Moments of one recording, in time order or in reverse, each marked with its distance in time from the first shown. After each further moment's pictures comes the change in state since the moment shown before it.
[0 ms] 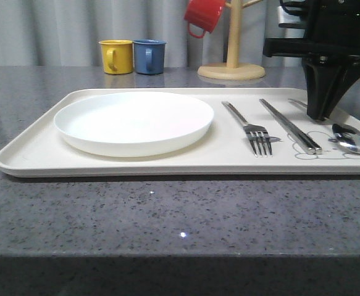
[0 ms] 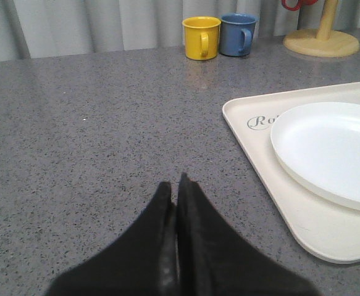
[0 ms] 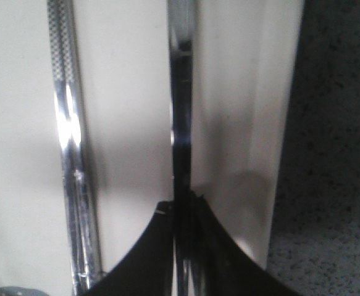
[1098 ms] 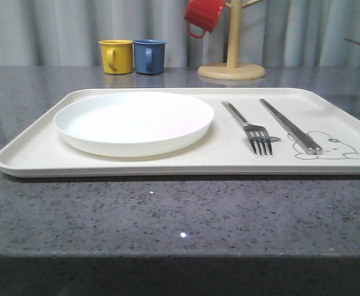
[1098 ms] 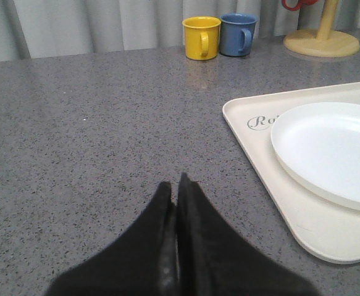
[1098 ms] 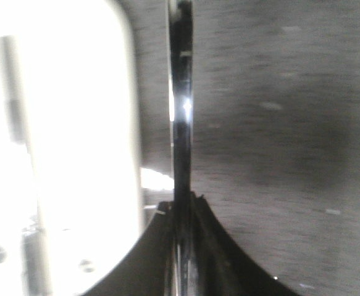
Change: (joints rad) left arm 0.000 0.000 0.000 0.000 0.000 0.000; right arm -0.134 -0.174 0.000 -0.009 0.004 -0.139
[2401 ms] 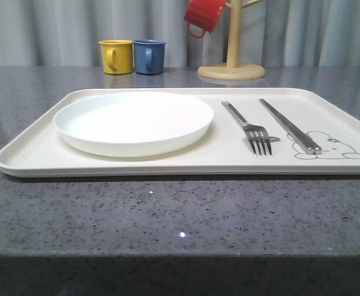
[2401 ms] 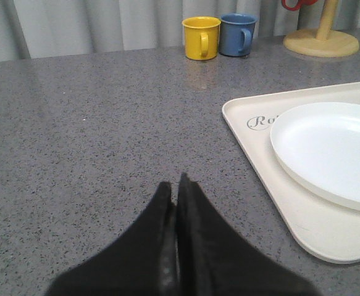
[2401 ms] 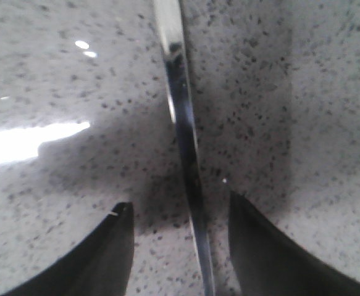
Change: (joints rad) left arm 0.000 0.000 0.000 0.000 0.000 0.000; right arm -0.325 0.190 -0.003 -0.122 -0.003 -0.165
